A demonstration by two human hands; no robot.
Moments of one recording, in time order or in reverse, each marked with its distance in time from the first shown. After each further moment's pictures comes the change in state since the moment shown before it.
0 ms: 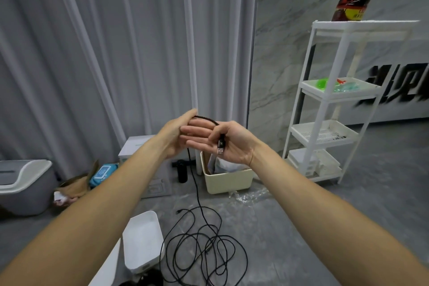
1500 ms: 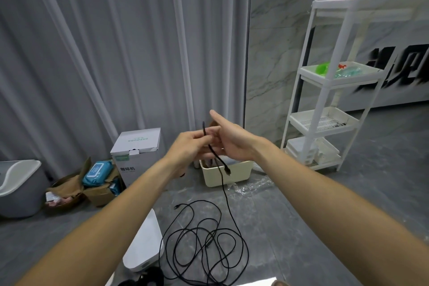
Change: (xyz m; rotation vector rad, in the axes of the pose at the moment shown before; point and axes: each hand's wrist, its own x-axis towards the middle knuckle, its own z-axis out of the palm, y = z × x) left_hand 0.021 -0.058 0.025 0.148 -0.098 0.117; right_hand 0.037 -0.001 -0.060 -0.496 0.276 0.106
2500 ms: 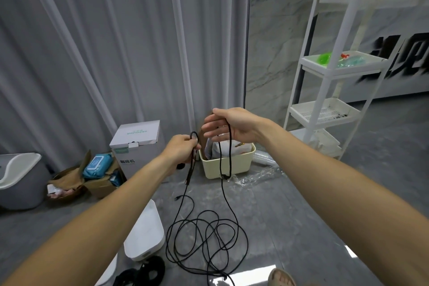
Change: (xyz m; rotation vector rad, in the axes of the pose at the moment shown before) left_hand 0.014 -0.029 -0.016 0.301 0.219 -0.215; right_hand 0.007 -0.010 -0.024 -0.062 0.110 -0.012
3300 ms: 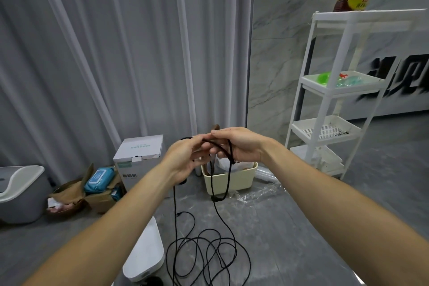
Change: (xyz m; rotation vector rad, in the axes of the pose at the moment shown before) left_hand -0.026 0.033 -0.008 -0.595 -0.197 0.071; right_hand -0.006 -0.001 0.006 0.058 -0.191 -0.027
